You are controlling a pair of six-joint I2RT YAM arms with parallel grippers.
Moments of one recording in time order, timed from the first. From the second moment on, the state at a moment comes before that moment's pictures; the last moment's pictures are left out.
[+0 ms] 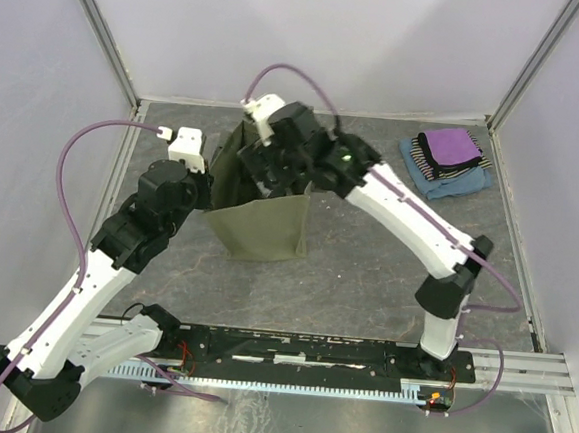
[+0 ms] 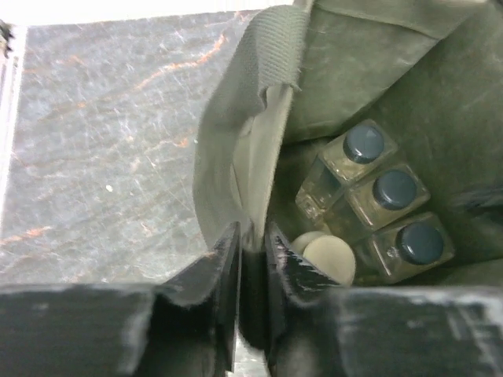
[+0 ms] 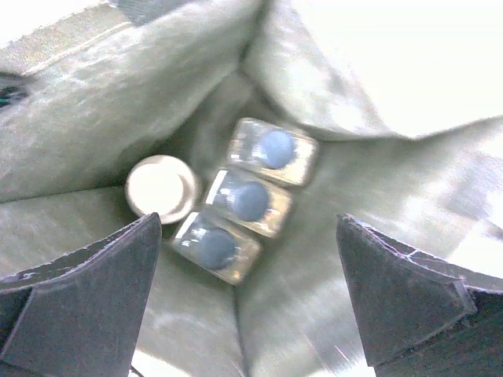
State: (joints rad) left arm -0.53 0.86 1.05 -0.55 -0.36 -0.16; right arm 0.97 1.91 2.17 -0.94 0.21 0.03
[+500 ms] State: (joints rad) left arm -0.53 0.93 1.19 -0.40 -0.57 -0.15; right arm 0.68 1.51 1.93 -0.88 0.34 0.01
